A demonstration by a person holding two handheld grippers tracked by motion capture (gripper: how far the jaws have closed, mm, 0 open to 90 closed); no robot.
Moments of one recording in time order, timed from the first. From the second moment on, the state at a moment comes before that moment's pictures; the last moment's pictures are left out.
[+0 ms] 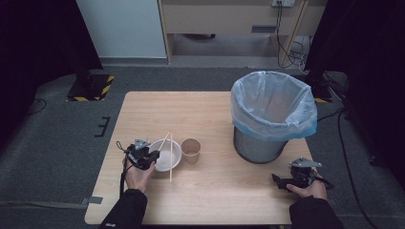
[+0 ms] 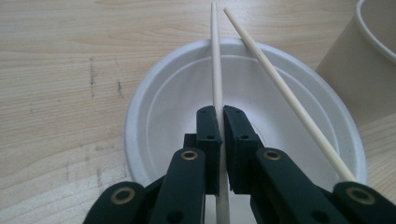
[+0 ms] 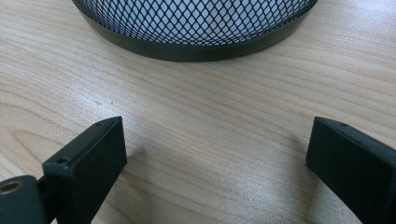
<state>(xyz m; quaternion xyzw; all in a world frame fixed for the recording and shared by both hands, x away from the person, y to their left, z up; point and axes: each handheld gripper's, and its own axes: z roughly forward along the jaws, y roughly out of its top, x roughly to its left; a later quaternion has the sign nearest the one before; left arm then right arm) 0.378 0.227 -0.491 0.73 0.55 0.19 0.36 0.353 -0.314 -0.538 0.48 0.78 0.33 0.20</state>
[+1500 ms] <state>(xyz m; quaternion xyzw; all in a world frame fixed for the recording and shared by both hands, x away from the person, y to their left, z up) 0.350 0.244 -0.376 0.64 0.47 0.26 0.55 0.353 -0.313 -0.538 0.48 0.79 0.33 0.20</state>
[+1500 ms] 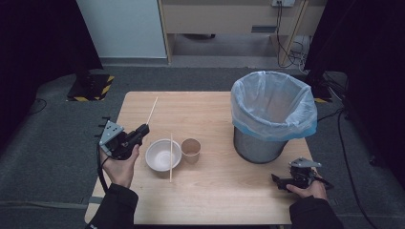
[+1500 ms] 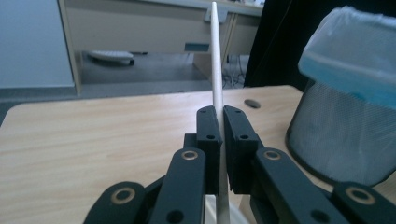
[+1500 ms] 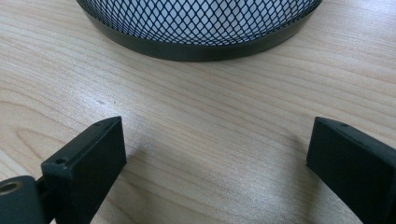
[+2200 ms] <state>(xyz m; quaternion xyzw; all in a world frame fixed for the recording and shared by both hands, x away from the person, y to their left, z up) 0.361 0.196 -0.321 0.65 0.41 0.28 0.58 0.353 -0.313 -0.538 0.48 0.79 0.33 0.20</state>
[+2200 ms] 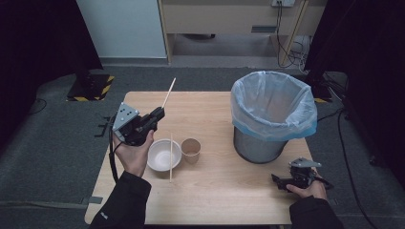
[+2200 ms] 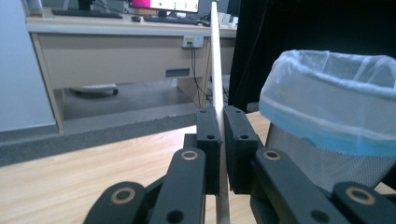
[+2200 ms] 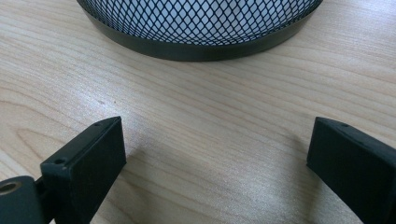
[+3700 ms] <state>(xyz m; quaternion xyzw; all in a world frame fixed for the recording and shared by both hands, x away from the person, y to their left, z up) 0.405 0.074 -0.261 0.65 0.32 0.26 0.63 0.353 -0.312 -0.539 0.48 0.79 0.33 0.20</state>
